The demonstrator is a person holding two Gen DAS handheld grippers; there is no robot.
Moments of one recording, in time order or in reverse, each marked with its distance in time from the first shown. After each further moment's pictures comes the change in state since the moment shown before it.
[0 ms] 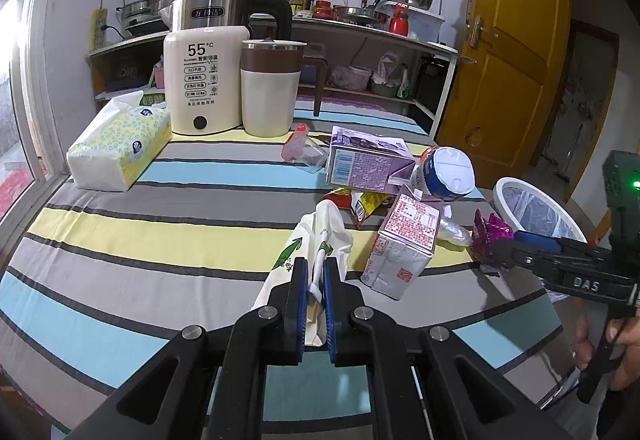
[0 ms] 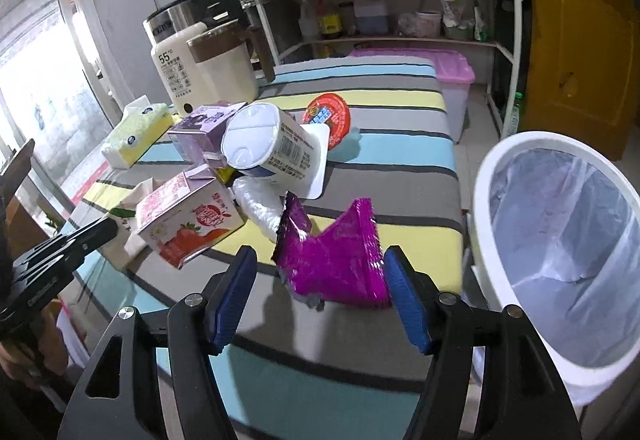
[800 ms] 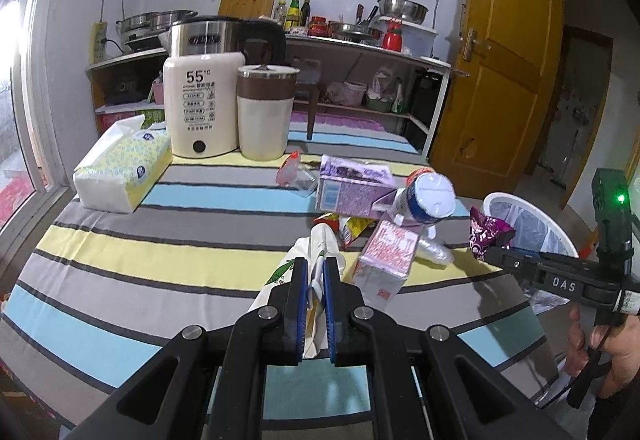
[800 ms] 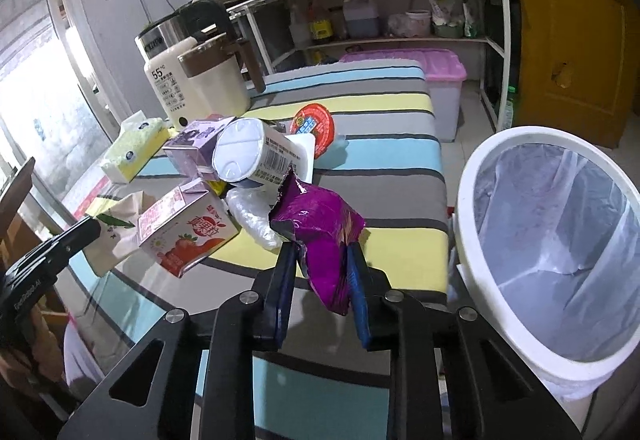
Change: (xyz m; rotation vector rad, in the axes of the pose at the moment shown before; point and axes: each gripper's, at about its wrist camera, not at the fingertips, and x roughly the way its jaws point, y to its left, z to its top) left arm -0.022 -0.009 0.012 0.009 -0.058 -0.010; right arm -0.015 -0.013 -0.001 0.059 -0.028 0.002
